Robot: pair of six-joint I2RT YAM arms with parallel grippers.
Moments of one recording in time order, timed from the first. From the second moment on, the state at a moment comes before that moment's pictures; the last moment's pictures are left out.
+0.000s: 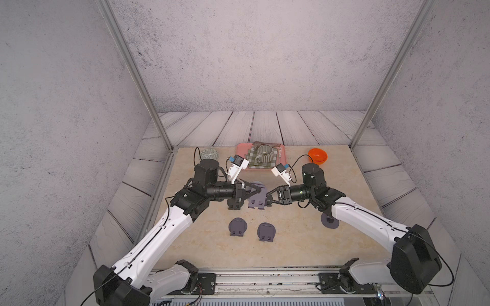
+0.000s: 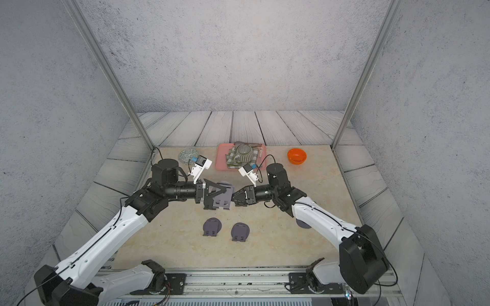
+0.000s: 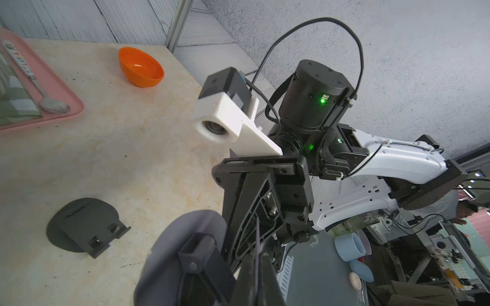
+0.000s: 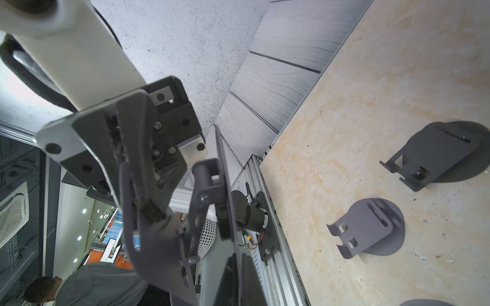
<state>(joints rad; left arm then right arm) -0.51 1.12 1.09 -0.35 0.80 -0.39 0.59 1.36 0.93 0.06 -1.07 0.69</state>
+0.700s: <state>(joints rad) -0.53 1.06 1.06 -0.35 0.71 -0.23 0.61 1.39 0.97 0.04 -1.03 0.68</state>
